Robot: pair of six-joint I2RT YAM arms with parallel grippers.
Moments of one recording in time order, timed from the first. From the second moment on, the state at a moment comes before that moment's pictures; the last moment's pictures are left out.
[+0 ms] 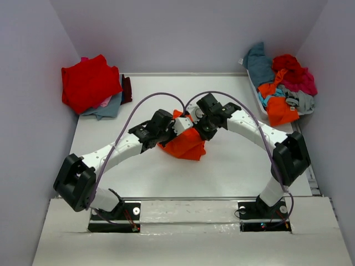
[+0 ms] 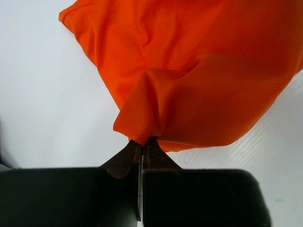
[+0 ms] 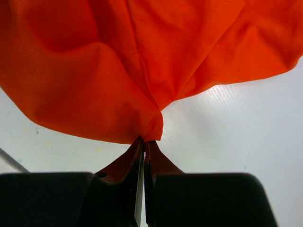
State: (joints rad) left arm -0.71 1.39 0.96 -0.38 -0.02 0.42; right arm 0.65 1.69 1.39 -0.81 -0.16 -0.26
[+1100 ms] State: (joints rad) left arm -0.64 1.53 1.12 -0.09 -0.32 0.34; right arm 0.64 1.74 1.47 -0.49 0.25 -0.27
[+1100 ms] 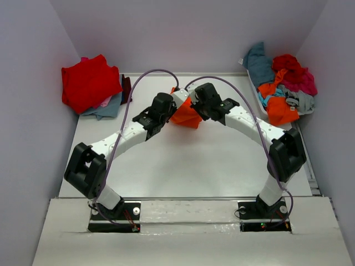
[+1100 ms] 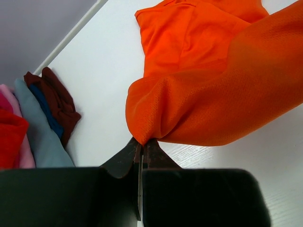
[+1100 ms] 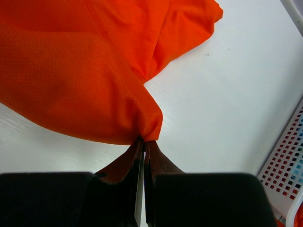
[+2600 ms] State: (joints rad) left arm -0.74 1.33 1.10 -0.95 0.23 0.50; right arm 0.69 1.63 1.47 -1.27 -0.56 -0.33
